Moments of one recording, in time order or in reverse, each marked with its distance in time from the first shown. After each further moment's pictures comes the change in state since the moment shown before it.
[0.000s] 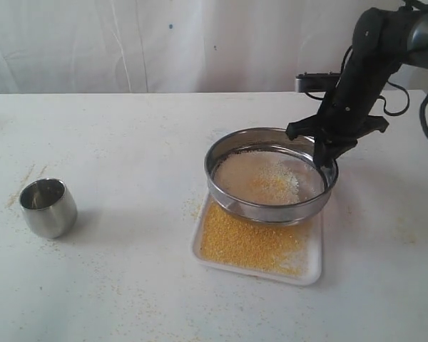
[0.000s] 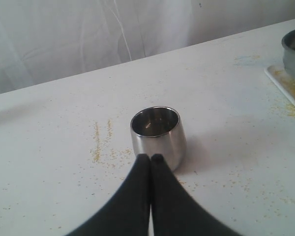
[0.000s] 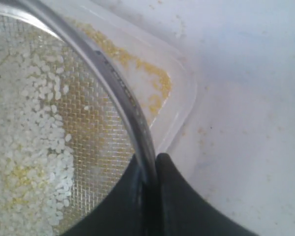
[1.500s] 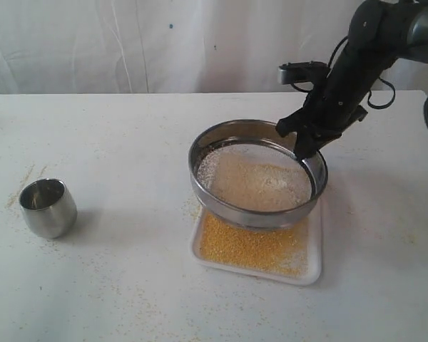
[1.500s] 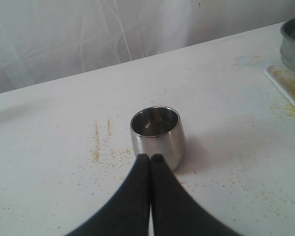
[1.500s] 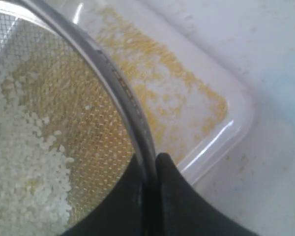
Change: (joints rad) left arm 0.000 0.000 0.000 -0.004 0.000 0.000; right arm 0.034 -0.040 0.019 0.114 -0.006 -0.260
